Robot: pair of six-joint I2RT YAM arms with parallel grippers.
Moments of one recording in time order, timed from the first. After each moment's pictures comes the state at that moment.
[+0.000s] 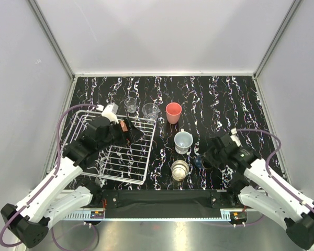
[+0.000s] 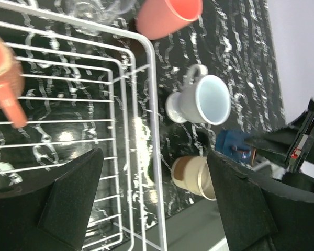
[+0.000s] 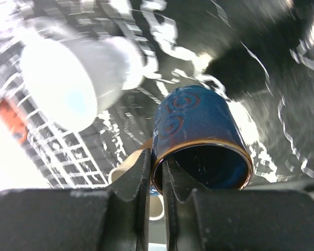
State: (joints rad) left arm -0.58 0.81 0.80 -0.50 0.07 -0.69; right arm 0.62 0.83 0.66 -0.84 0.13 1.39
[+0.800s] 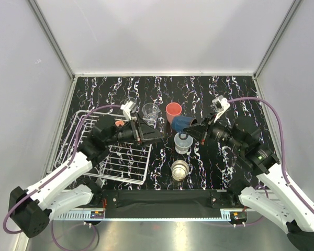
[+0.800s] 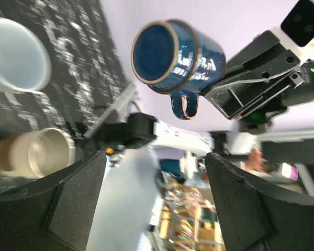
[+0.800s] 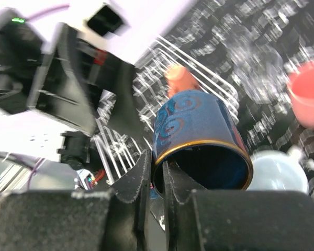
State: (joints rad) left arm -0.62 0.92 0.71 0.06 0.62 -1.17; right arm 0.62 0.74 0.90 -0.30 -0.32 0.48
